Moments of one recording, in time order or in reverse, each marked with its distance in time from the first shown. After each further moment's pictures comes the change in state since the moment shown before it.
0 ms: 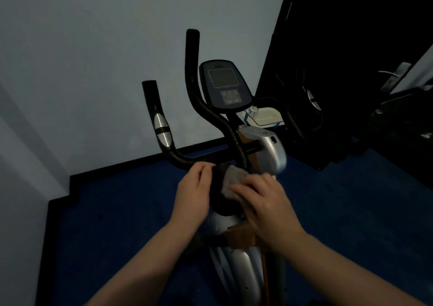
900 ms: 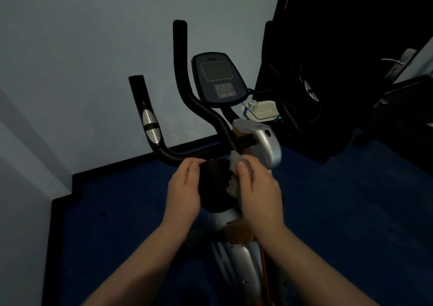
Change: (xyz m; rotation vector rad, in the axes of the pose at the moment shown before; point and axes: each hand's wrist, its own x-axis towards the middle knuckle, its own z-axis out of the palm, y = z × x) left_hand -0.003 -0.001 0.007 -0.046 0.049 0.020; right_hand 0.016 -0.008 0.014 0.489 0.182 0.626
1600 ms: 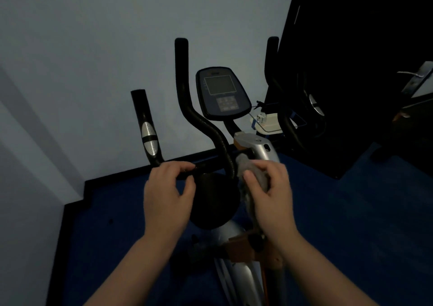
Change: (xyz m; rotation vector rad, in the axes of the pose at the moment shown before) left_hand -0.005 0.023 -0.006 0.509 0.222 0.305; right_hand 0.028 0.030 -0.024 0.325 0.003 -0.083
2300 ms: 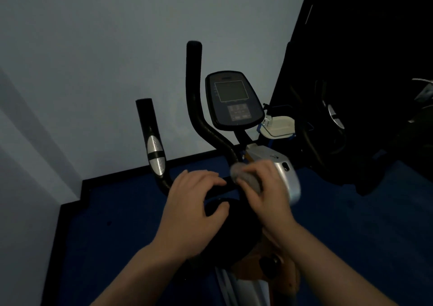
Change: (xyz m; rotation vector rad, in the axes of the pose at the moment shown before) left_hand 0.038 -0.005 0.003 0.074 -0.358 0.149; right_hand 0.062 0.027 0.038 -0.203 -0.164 -0.224
